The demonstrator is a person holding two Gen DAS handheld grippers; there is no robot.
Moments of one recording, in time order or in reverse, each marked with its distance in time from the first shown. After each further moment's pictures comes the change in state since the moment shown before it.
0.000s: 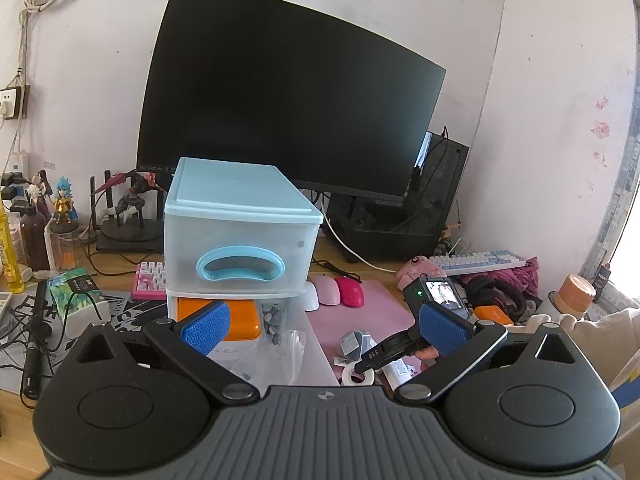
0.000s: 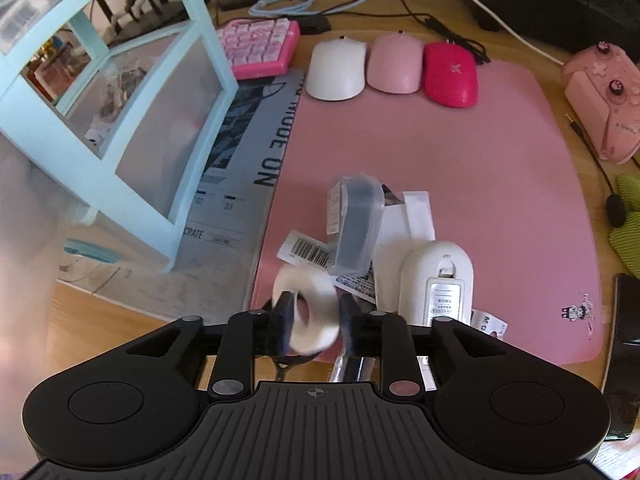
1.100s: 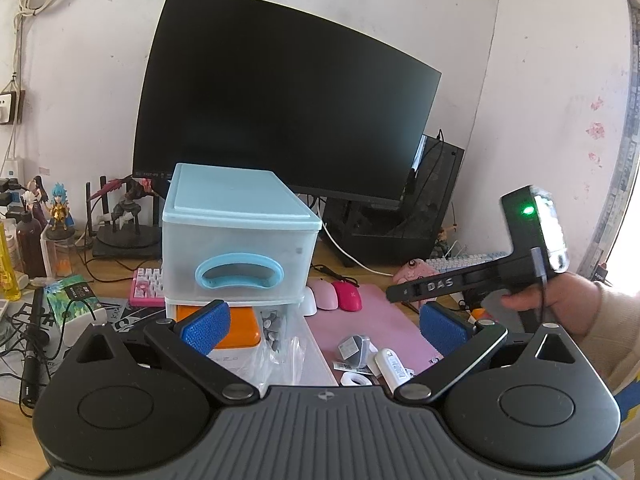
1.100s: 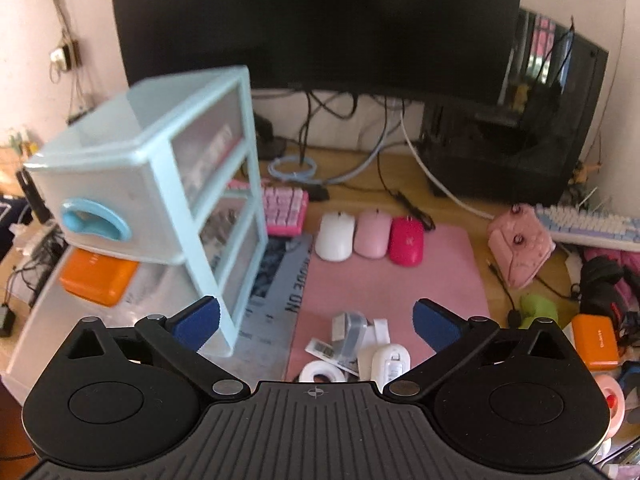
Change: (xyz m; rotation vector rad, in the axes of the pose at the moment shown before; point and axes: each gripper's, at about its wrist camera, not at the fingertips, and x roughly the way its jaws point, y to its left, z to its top) left arm 0.002 0.005 0.000 0.011 -0.012 -0.015; right arm -0.187 0.064 -0.017 -0.080 -0.418 -0.115
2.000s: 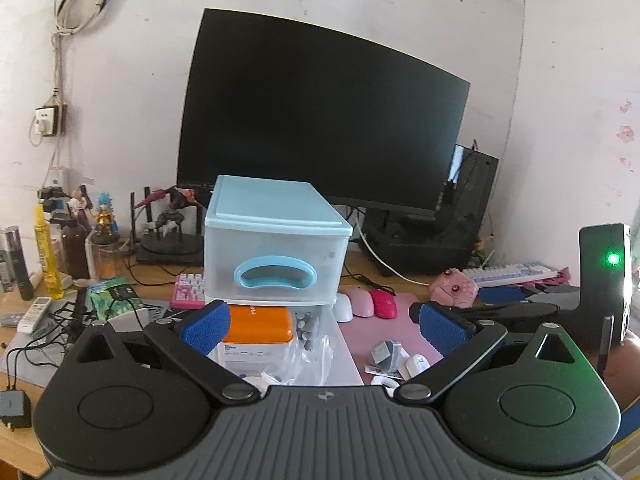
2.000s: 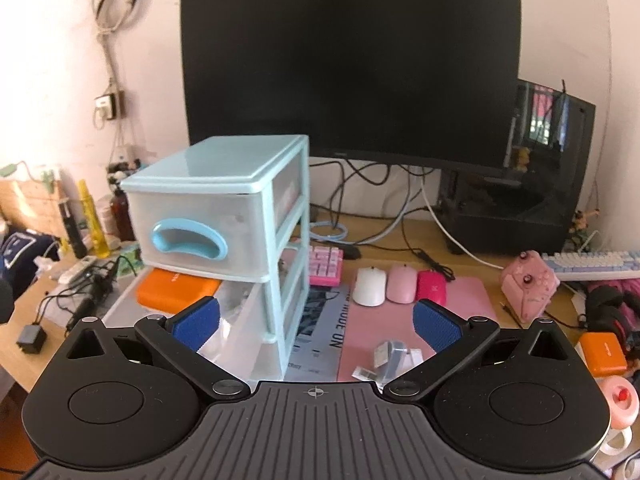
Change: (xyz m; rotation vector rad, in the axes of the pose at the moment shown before) left arm -0.023 -0.016 -0.006 -0.012 -0.042 0.155; right arm -0.065 0.045 -0.050 -0.042 -0.228 0.048
